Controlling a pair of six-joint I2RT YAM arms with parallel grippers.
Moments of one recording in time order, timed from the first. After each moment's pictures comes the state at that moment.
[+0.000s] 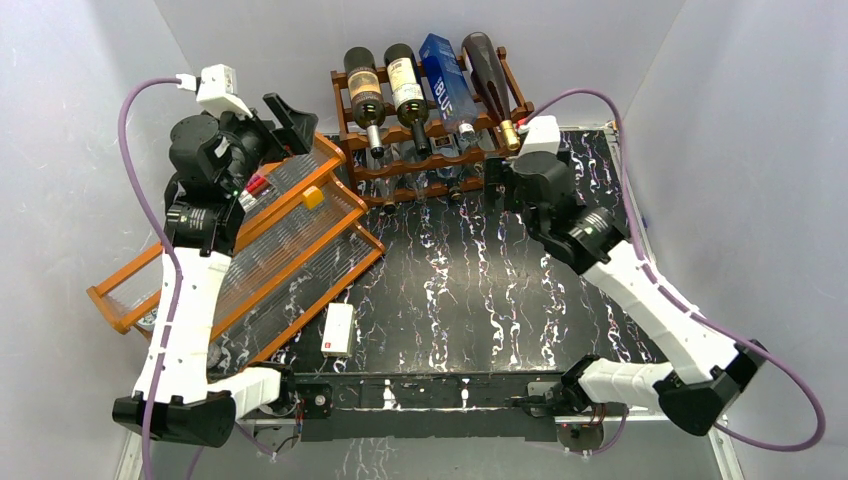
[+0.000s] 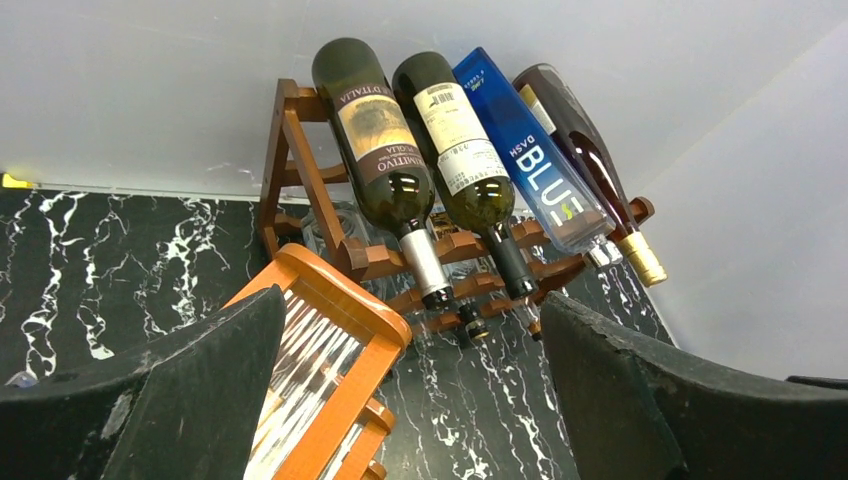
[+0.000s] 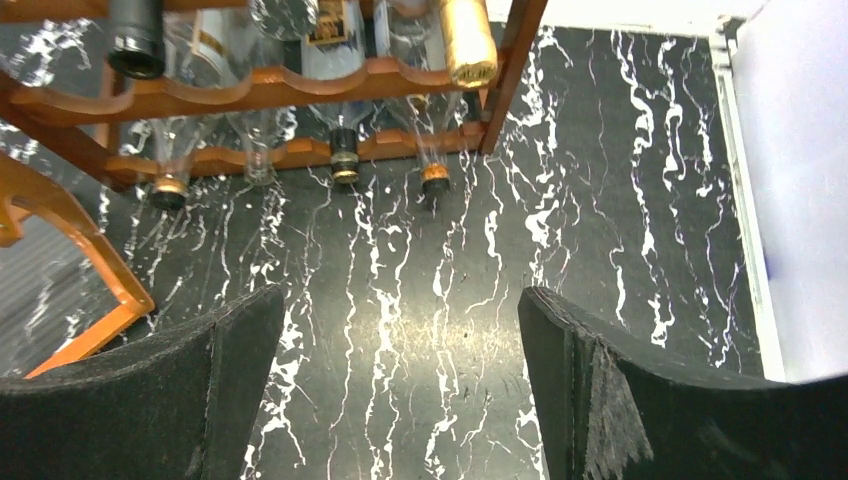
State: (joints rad) left arm -0.11 1.13 1.48 -0.37 0.14 -0.36; right arm 0.72 1.15 1.35 -0.60 0.56 0.22
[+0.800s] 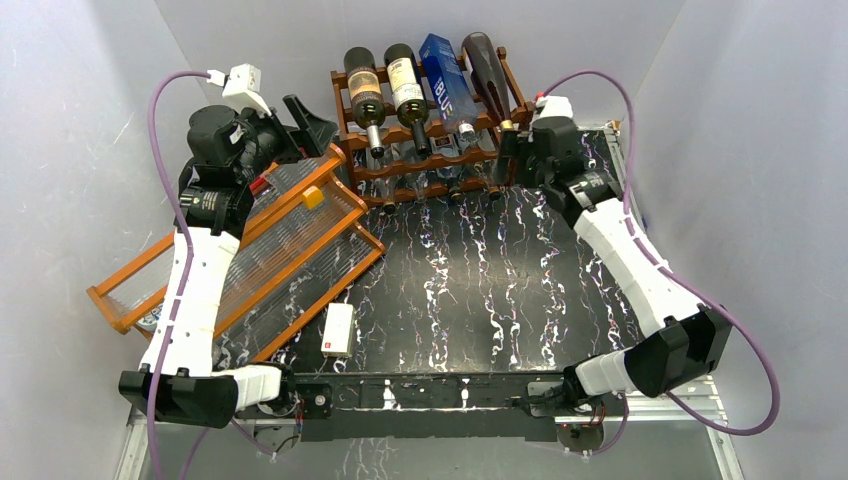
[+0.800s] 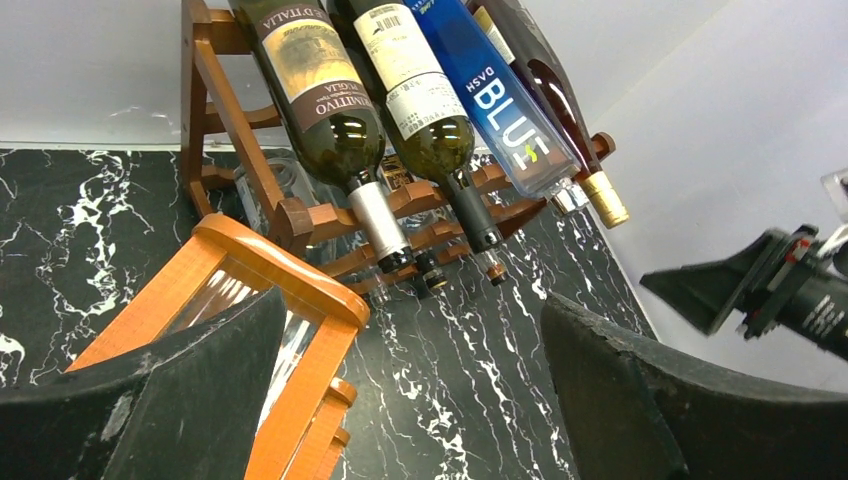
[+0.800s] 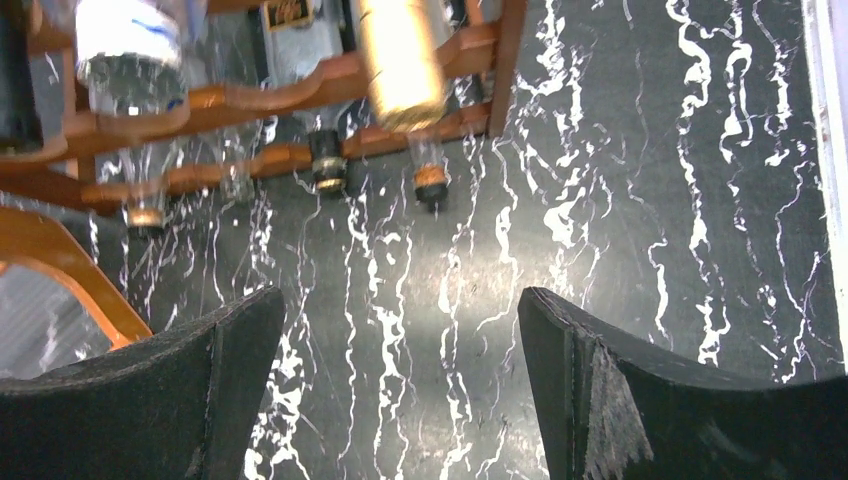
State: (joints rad) left arm -0.11 1.23 1.49 -0.40 0.31 -0.39; right arm 0.45 1.37 1.41 -0.59 0.28 0.28
